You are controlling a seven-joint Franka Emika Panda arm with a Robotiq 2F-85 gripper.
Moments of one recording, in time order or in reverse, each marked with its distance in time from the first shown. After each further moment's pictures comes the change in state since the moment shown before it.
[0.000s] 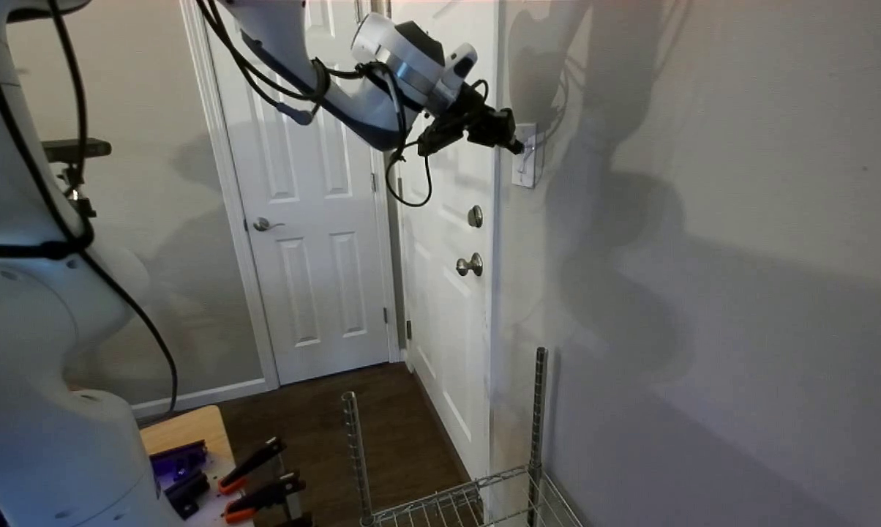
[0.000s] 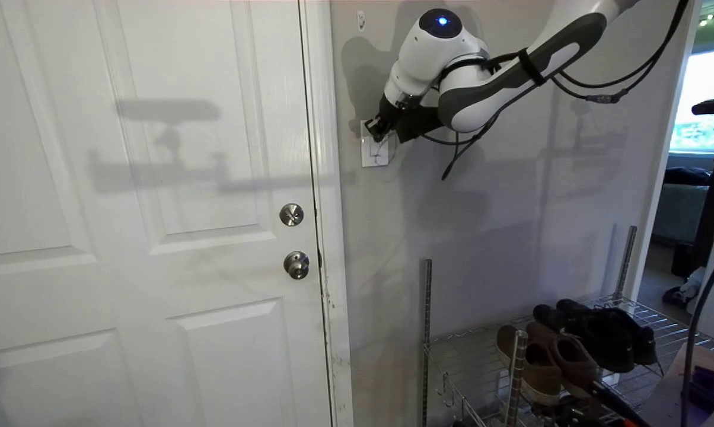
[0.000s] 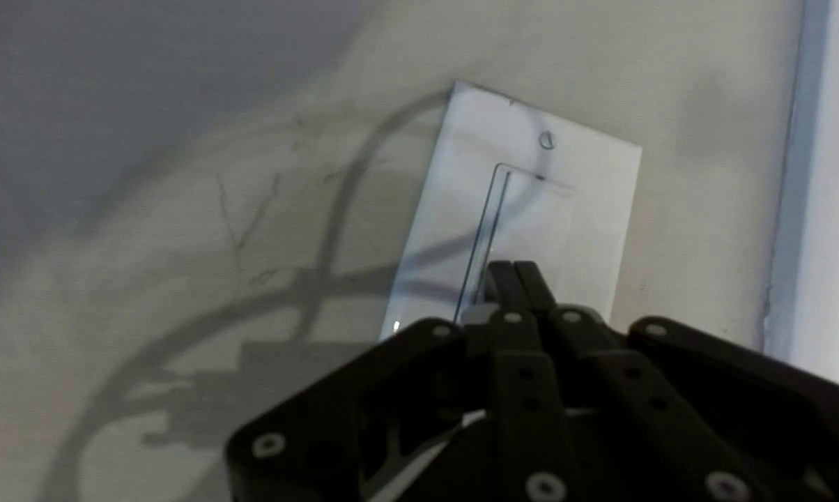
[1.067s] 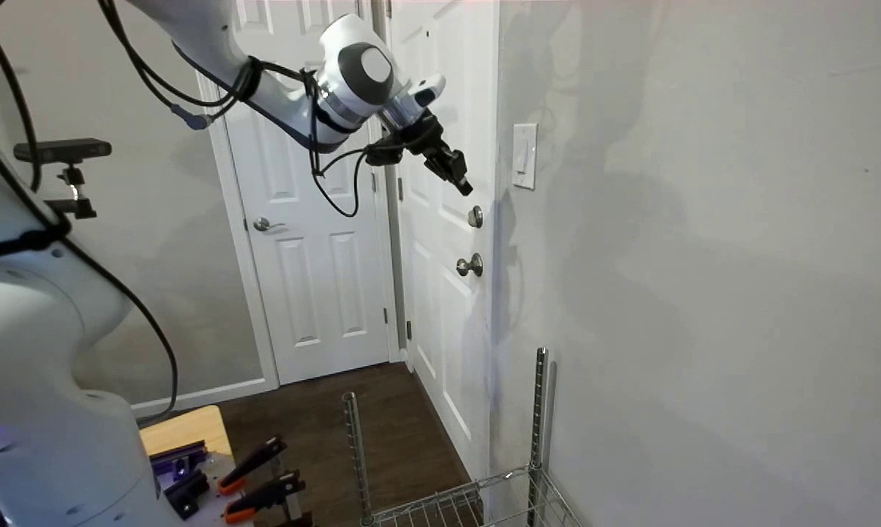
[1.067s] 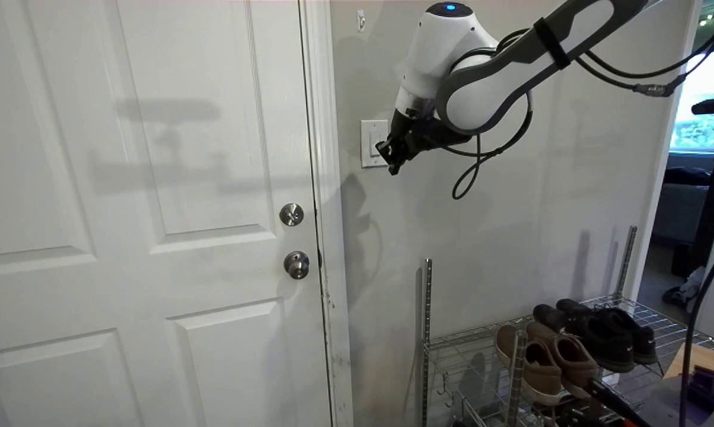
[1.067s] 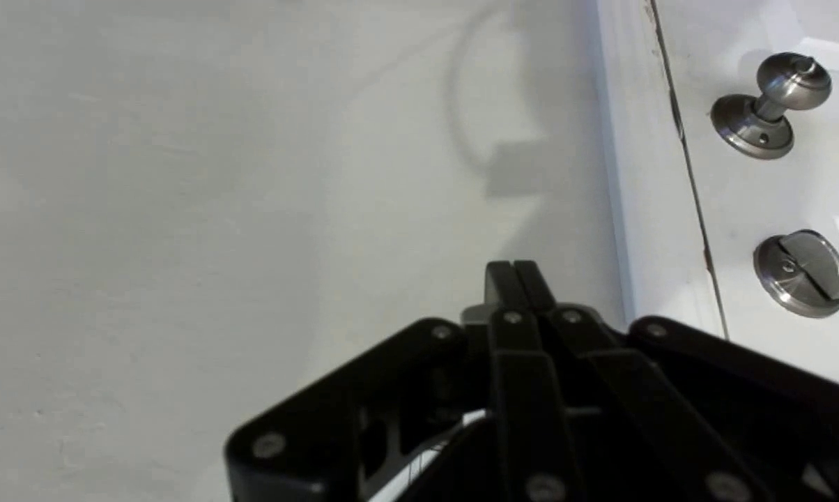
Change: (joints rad) arm 0.141 -0.229 -0.070 -0.265 0.675 -0.096 -0.255
